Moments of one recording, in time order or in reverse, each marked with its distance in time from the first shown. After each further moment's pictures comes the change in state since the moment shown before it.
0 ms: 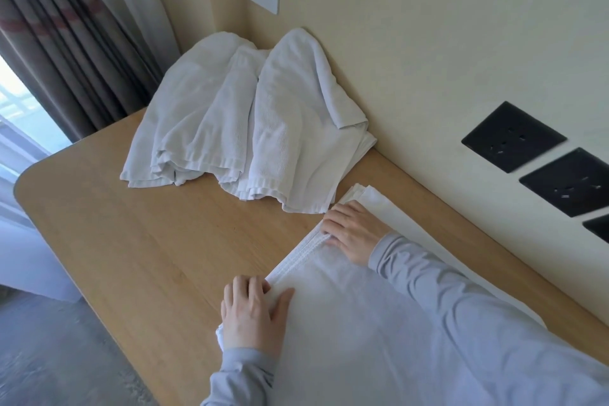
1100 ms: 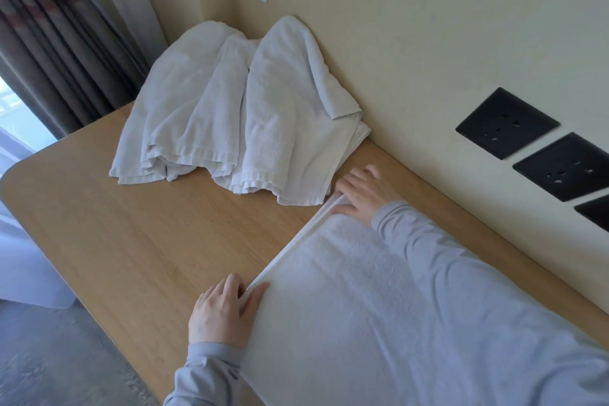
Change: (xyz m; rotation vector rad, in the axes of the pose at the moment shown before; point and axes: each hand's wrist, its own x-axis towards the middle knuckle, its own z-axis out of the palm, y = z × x) left_hand 0.011 -0.039 -0.016 -0.020 -0.048 0.063; right_hand 0.005 0.045 -0.002 -0.170 -0.199 0.302
